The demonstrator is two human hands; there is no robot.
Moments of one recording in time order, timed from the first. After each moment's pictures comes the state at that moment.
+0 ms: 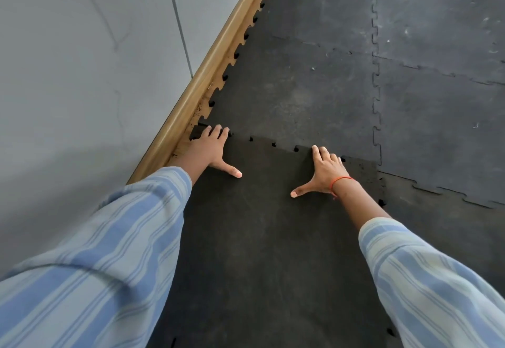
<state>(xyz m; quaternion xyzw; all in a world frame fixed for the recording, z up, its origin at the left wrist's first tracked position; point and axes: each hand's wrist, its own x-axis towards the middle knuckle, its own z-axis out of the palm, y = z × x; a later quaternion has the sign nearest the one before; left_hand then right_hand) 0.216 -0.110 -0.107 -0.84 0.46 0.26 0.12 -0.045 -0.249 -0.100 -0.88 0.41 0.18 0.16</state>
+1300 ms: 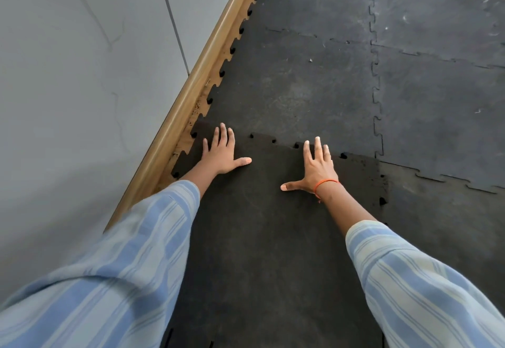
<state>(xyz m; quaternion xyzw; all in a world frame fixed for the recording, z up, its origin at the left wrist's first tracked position) 0.187 -0.108 -0.124 -0.84 0.47 0.27 0.04 -0.033 -0.211 -0.102 -0.86 0.45 0.13 0.18</state>
